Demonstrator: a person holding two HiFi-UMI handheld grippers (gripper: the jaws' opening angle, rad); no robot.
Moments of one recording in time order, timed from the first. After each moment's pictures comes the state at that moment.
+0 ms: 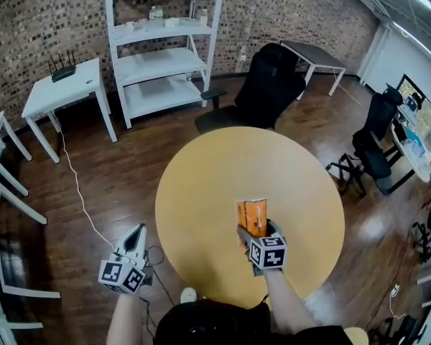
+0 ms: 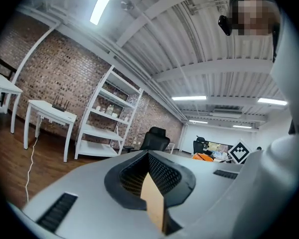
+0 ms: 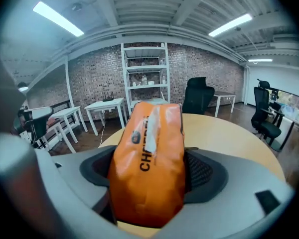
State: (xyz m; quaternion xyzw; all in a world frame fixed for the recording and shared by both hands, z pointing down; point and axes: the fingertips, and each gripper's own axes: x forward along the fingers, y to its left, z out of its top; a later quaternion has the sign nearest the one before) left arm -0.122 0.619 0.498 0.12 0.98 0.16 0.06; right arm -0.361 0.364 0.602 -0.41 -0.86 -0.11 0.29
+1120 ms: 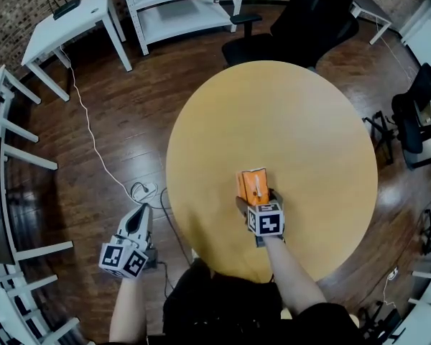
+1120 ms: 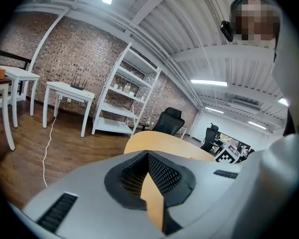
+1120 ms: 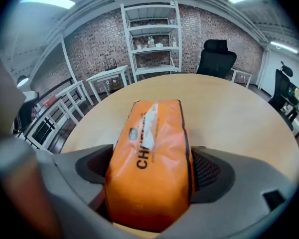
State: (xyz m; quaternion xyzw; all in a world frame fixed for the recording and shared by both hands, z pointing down) left arm -0.097 0.640 0.586 0.18 0.96 0.22 -0.06; right arm -0.337 0.414 0.755 -0.42 -0.77 -0.19 0.44
